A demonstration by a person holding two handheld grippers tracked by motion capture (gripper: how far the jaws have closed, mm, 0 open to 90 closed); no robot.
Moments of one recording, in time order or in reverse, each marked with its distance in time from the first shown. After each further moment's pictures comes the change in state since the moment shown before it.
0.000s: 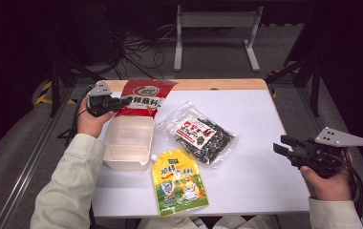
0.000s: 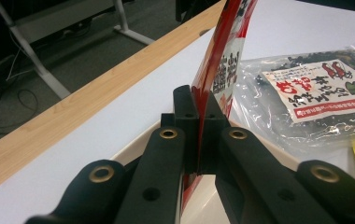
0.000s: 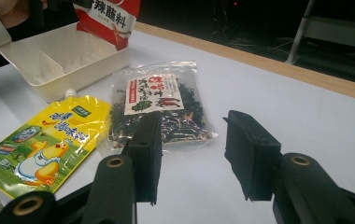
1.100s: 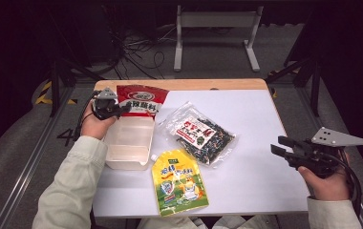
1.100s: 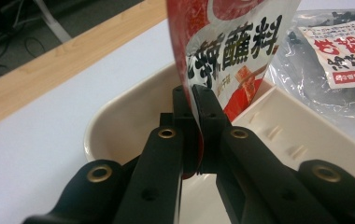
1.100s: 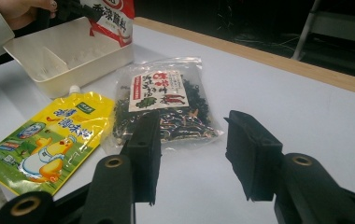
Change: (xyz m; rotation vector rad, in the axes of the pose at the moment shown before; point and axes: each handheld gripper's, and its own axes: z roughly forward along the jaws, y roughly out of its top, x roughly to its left) left arm -0.001 -0.018 0.018 0.171 0.059 -0.092; right arm 0.002 0.000 0.005 0.017 0.017 -0.003
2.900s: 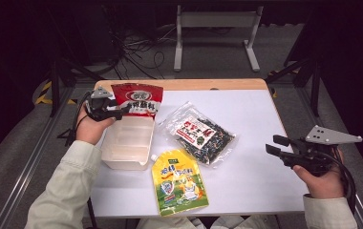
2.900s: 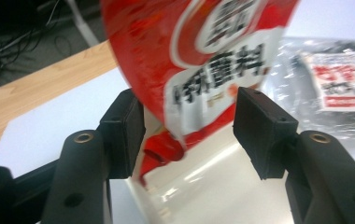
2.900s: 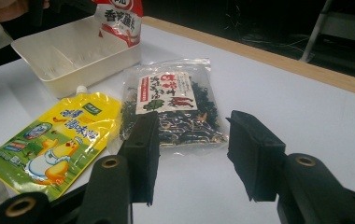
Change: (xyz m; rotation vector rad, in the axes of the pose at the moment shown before) left arm -0.021 0.006 -0.035 -0.060 0.090 -0.074; right arm 0.004 0.005 0.010 0.002 0.027 -0.014
